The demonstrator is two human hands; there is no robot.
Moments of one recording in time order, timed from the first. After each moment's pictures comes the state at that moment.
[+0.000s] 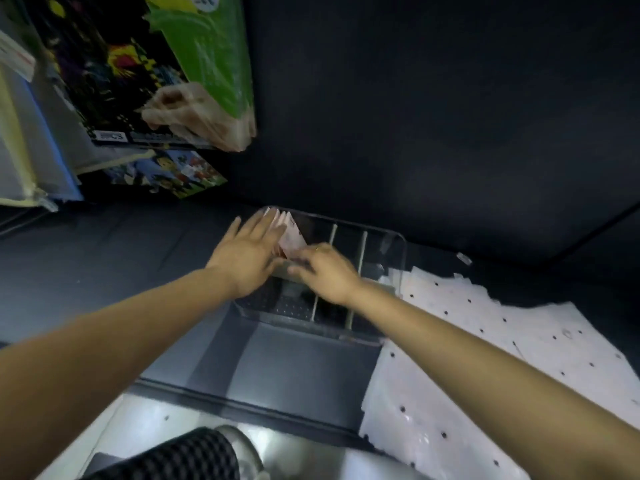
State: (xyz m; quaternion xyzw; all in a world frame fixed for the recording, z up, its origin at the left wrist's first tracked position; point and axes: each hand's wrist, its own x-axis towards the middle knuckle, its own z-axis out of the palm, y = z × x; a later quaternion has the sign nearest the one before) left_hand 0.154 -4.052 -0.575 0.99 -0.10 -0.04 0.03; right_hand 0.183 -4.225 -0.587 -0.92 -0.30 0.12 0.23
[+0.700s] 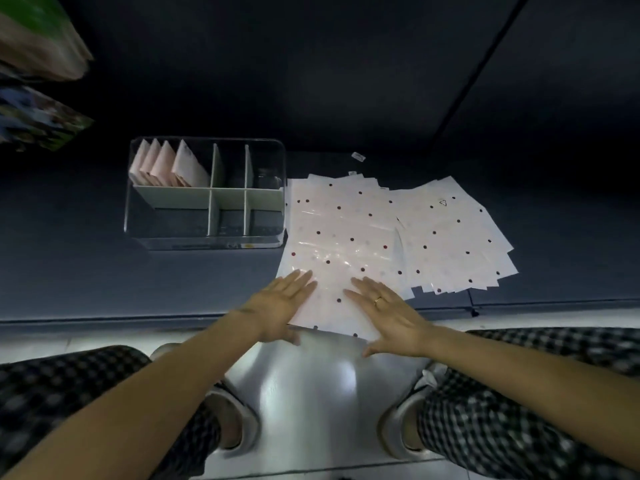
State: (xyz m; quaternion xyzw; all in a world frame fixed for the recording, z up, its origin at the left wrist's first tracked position) left_hand 0.009 -4.253 -0.650 0.89 -0.34 -0.30 0.02; right_hand -0.037 -4.516 -0.659 -0.94 -0.25 0.23 0.06
